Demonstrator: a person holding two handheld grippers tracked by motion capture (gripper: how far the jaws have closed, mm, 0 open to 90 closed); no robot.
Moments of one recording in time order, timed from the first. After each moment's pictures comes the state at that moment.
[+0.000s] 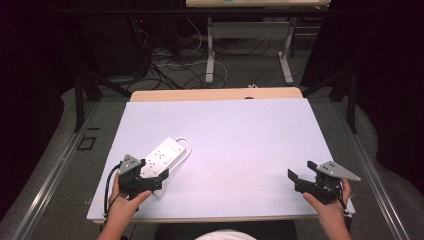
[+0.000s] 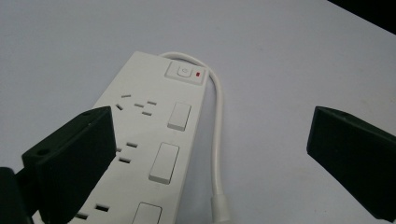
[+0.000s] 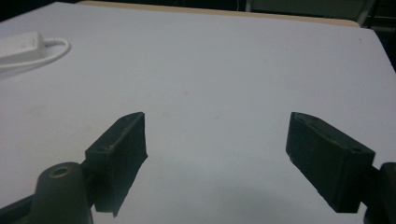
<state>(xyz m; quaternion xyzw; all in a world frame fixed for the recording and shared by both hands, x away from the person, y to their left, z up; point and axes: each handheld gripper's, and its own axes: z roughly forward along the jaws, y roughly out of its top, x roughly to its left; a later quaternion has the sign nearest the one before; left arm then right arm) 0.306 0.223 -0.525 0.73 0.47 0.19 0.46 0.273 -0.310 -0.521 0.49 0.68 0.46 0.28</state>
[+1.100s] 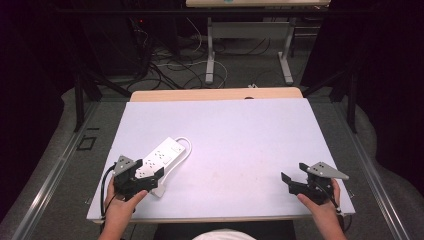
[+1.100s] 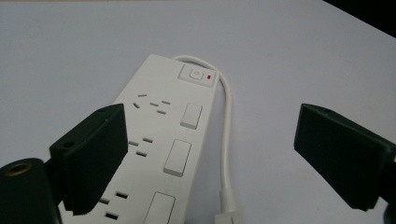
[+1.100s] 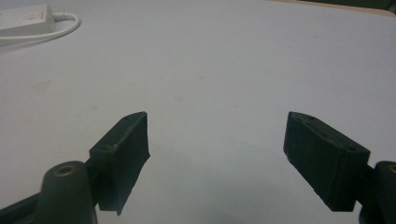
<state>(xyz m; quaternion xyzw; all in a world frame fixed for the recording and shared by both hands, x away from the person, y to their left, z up) 0.299 0.231 -0.518 0.71 0.49 0.20 0.46 0.281 -0.300 -0.537 0.47 0.71 0.45 0.27</state>
